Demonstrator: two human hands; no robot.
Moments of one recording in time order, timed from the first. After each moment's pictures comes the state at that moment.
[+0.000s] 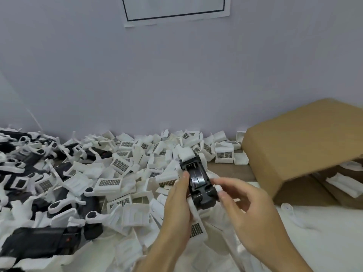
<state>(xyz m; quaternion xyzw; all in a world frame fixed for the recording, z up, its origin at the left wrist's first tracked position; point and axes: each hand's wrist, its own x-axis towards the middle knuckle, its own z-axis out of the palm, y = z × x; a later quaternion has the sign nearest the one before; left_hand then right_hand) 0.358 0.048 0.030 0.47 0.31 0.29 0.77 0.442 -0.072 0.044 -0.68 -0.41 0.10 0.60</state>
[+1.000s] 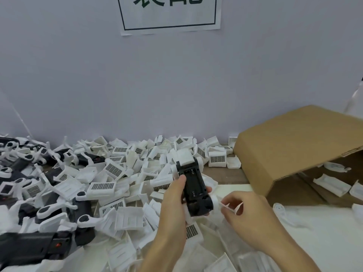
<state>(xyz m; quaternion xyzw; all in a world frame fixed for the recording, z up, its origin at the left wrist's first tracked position) 0.355 0.045 0.031 0.48 0.22 0.31 0.79 0.472 -0.078 0.022 -0.86 -0.36 0.07 0.36</state>
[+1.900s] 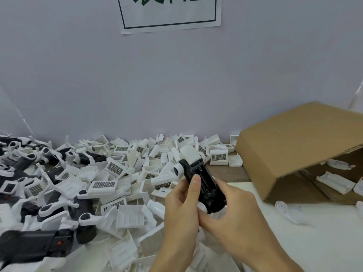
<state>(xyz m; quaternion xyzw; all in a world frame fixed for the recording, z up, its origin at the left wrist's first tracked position) 0.355 0.024 0.032 0.54 0.22 0.37 0.72 0.424 -0.066 0.046 -0.76 -0.45 0.04 0.47</state>
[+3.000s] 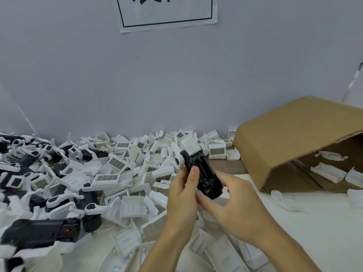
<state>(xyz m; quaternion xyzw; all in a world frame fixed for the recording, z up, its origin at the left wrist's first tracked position) 0.359 0.032 0.022 0.57 0.19 0.38 0.70 0.431 -0.074 0.041 -0.72 -0.48 0.07 0.49</state>
